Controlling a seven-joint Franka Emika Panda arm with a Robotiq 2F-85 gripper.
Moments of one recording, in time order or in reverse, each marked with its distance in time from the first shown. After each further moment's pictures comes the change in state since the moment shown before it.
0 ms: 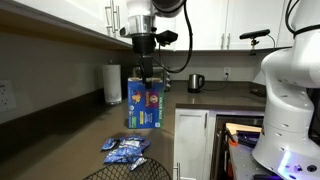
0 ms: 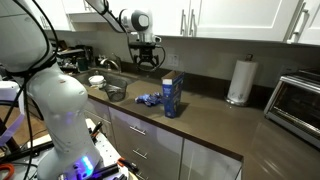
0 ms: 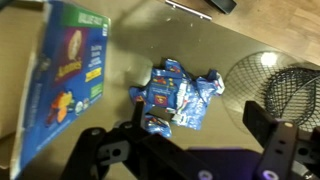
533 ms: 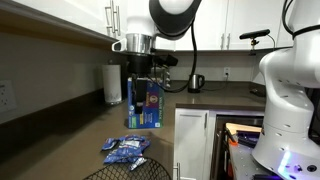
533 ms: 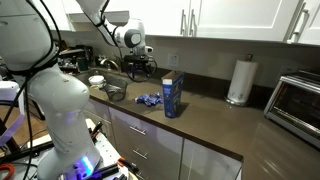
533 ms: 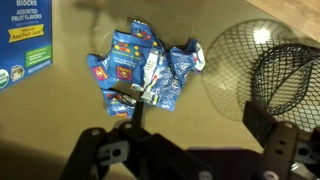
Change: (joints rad) arm 0.067 0.065 0.037 -0.131 0.107 0.330 -0.040
